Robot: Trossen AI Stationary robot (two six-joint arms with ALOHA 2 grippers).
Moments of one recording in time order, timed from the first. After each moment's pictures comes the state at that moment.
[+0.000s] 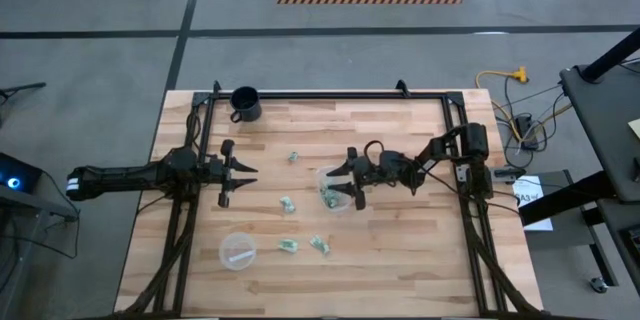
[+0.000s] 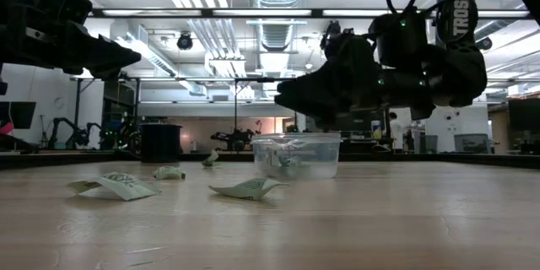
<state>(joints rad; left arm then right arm) 0.10 0.18 0.01 0.05 0.10 0.11 -0.09 2.00 0.54 1.42 -0.21 0.21</state>
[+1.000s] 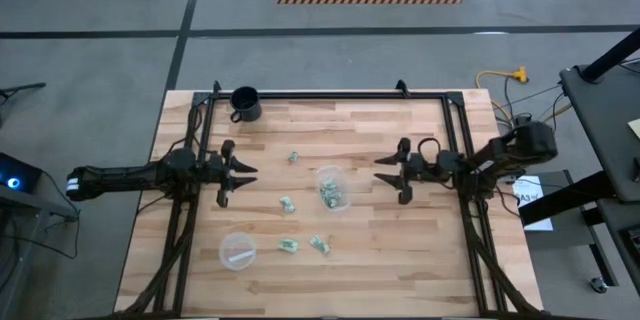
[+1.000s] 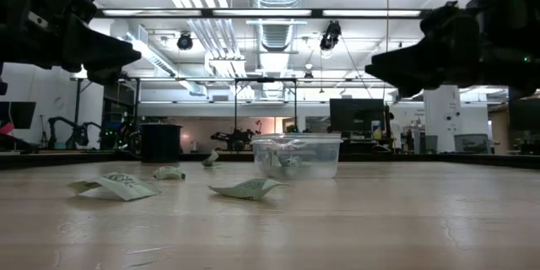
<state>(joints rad) 0.10 0.17 0.01 0.07 0.10 -0.07 -0.09 1.50 0.01 1.54 -0.02 0.06</state>
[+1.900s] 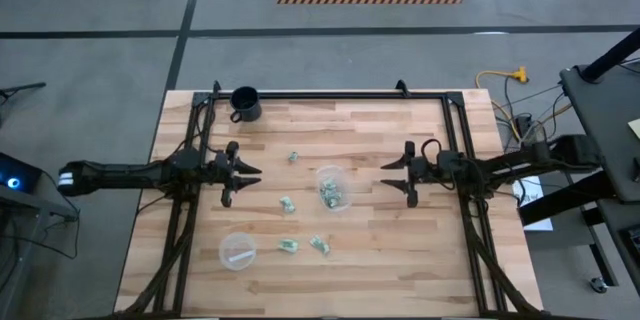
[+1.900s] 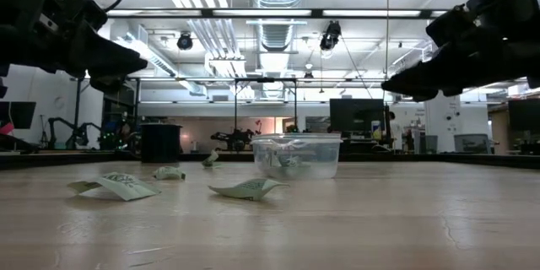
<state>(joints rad) 0.10 0.33 0.01 0.18 0.10 -0.15 -0.08 1.02 0.01 0.84 -0.03 0.01</state>
